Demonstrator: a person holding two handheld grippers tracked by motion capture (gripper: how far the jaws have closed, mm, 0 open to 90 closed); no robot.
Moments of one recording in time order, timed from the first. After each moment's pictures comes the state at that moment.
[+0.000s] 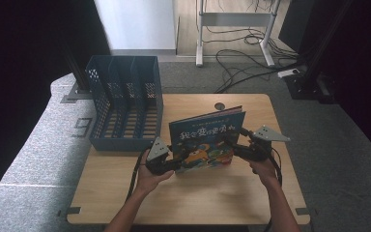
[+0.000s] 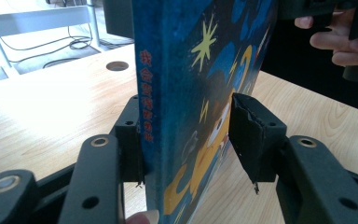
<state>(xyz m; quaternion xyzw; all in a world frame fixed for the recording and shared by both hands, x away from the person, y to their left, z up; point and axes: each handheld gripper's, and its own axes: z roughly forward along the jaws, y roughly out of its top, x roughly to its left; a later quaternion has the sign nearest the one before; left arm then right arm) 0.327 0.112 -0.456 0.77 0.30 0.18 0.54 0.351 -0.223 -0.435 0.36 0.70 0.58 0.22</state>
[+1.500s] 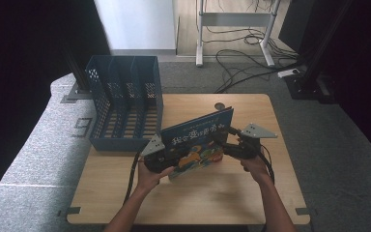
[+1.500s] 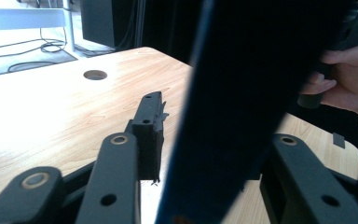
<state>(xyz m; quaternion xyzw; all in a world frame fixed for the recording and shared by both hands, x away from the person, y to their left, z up) 0.334 0.119 -0.452 0.75 0.30 0.12 0.58 0.360 -0.195 -0.433 0.33 0.71 0.58 0.21</state>
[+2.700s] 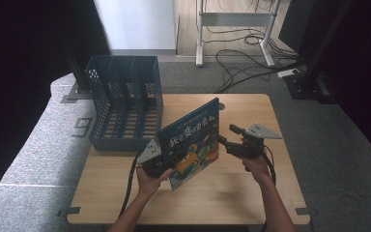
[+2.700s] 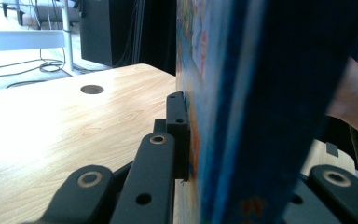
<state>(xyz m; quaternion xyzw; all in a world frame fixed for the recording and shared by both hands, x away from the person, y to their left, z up) 0.322 0.124 -0.461 0.72 0.29 0.13 0.62 0.360 -0.204 -0.436 0.36 0.69 0.59 0.21</state>
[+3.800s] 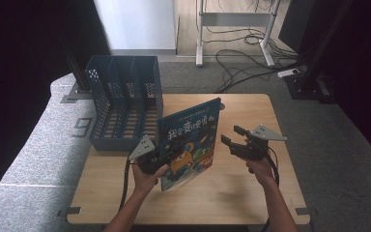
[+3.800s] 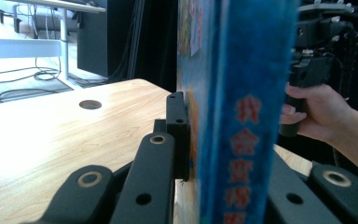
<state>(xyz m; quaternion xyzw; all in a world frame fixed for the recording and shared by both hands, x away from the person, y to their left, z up) 0.323 0.135 -0.442 0.70 0.29 0.12 0.64 0.354 -0.215 -0.436 0.37 0.69 0.59 0.22</state>
